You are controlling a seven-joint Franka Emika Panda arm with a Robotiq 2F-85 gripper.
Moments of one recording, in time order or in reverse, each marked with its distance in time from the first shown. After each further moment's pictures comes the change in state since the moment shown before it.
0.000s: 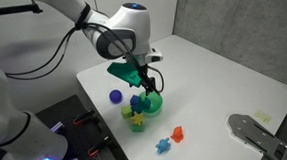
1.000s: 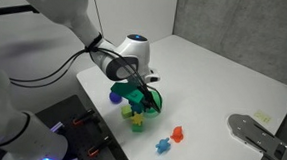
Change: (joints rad) arm -0.034 0.246 0.025 -0.010 -0.097 0.169 0.043
